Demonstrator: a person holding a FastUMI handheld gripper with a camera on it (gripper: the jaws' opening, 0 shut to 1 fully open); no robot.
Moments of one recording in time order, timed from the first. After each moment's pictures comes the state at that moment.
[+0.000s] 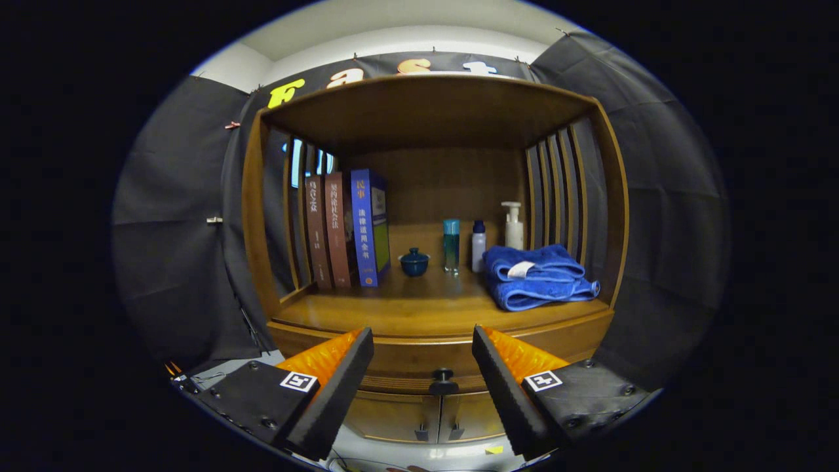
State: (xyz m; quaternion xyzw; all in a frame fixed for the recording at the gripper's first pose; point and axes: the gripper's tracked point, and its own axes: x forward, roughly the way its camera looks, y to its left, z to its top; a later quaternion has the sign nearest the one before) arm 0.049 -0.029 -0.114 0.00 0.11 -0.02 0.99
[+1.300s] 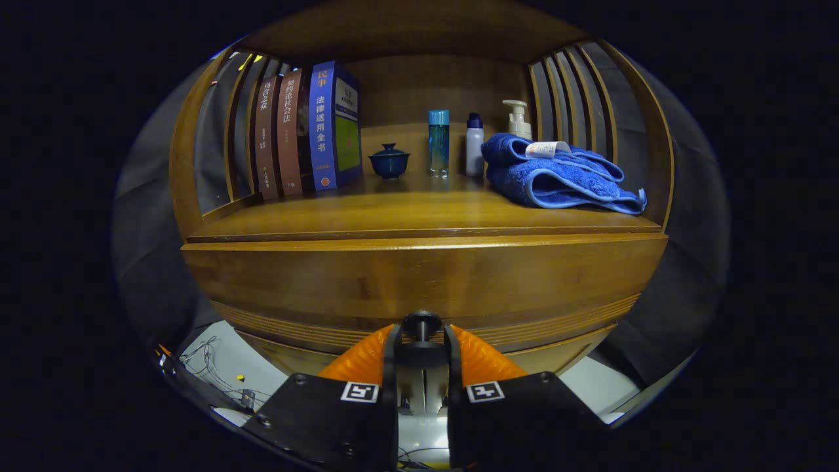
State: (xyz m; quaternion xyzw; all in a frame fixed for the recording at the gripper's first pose) arm 0.096 -0.060 -0.259 -0.01 0.25 -0.04 0.97
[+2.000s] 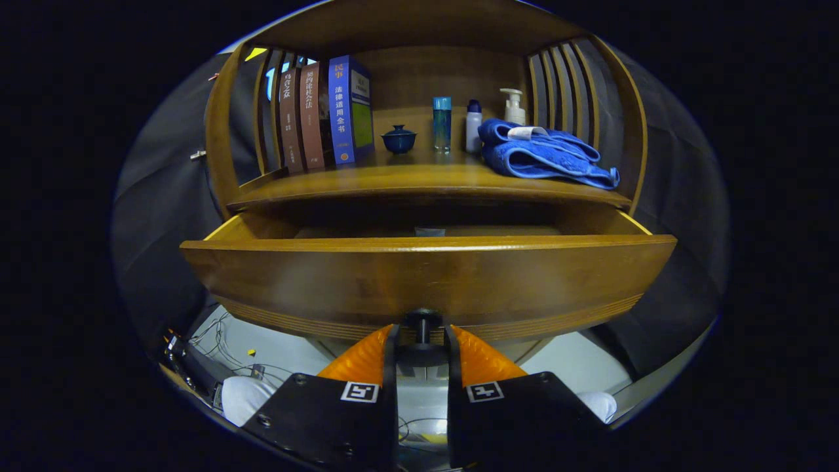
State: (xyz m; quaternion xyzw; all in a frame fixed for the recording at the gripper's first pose) arm -0.006 -0.055 -0.251 0.00 0.32 -0.03 0.95
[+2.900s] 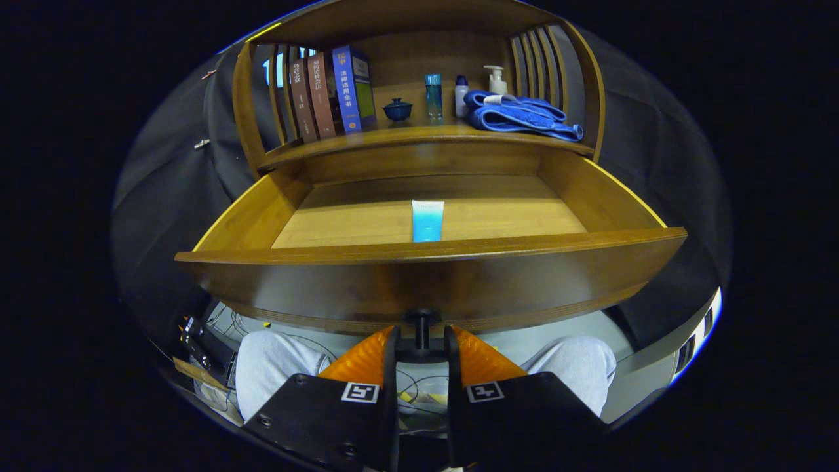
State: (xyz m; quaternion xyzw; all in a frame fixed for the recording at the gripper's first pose) arm -0.100 -0.050 -0.255 0.02 0.38 -0.04 0.92
